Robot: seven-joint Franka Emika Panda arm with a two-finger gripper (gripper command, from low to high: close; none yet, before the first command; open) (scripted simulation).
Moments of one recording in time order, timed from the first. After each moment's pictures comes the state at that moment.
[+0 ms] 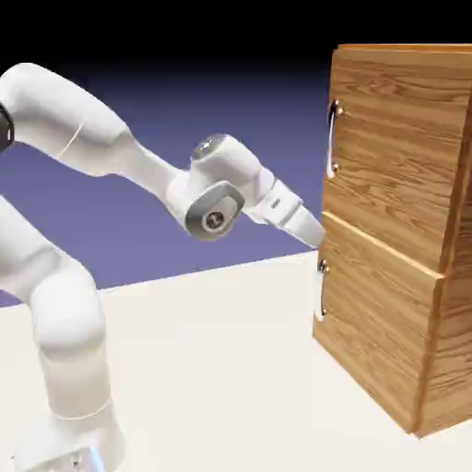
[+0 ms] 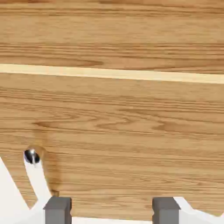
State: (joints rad) arm 0.09 -0.47 -0.09 -2.79 0.10 3.01 0.71
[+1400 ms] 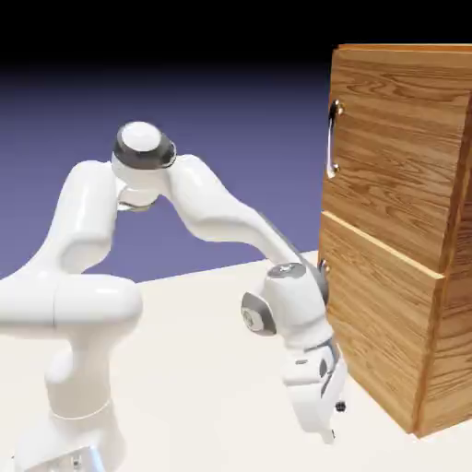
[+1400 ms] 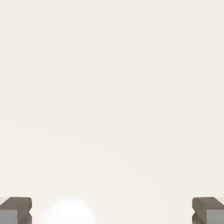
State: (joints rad) arm 1.24 1.05 -1.42 -2.55 1.62 2.60 0.18
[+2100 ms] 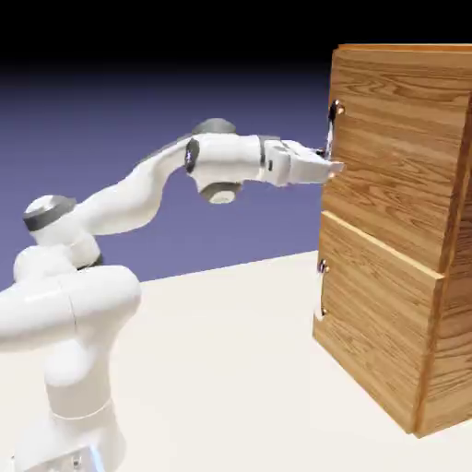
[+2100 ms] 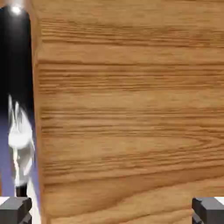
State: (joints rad) arm 1.79 1.76 -2.05 -2.43 2.33 2.40 -0.07
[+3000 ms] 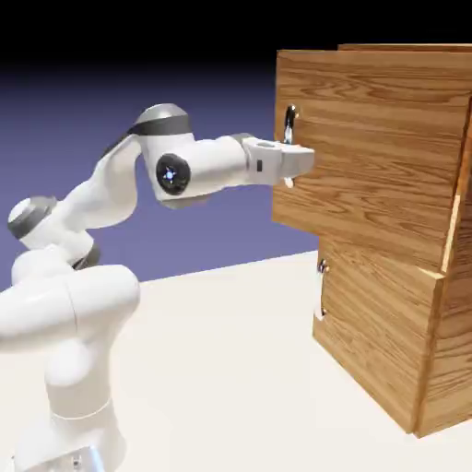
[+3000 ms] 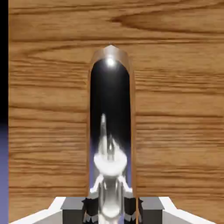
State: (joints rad) arm 1.75 1.69 -2.32 -2.82 2.46 1.54 -0.45
